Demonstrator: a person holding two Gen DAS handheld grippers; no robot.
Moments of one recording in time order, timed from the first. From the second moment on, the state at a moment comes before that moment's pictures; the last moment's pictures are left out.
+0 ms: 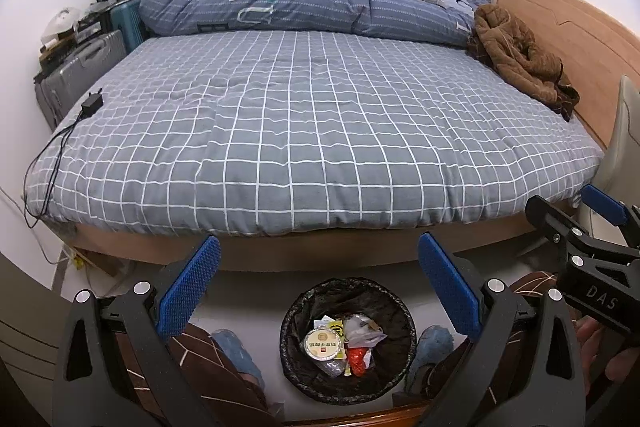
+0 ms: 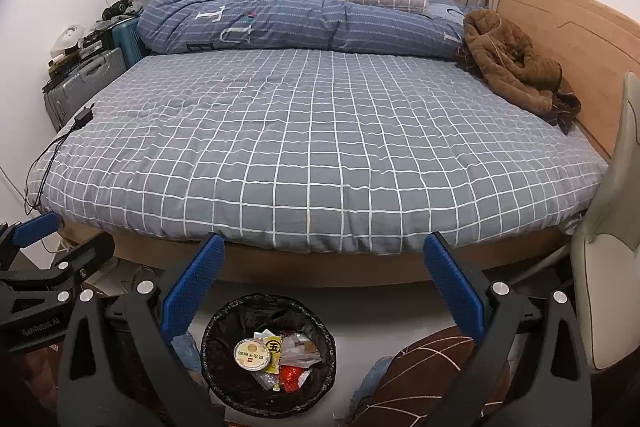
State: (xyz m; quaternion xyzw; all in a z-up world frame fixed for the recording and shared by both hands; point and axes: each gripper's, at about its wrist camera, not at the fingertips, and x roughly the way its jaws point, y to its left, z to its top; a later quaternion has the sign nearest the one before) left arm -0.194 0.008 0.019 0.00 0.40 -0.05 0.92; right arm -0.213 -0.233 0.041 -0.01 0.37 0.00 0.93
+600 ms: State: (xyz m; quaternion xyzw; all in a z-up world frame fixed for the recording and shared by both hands) left arm -0.200 0.006 0.033 -0.01 0.40 -0.05 0.92; right arm -0.221 -0.233 0.058 0.00 0.37 0.00 0.93
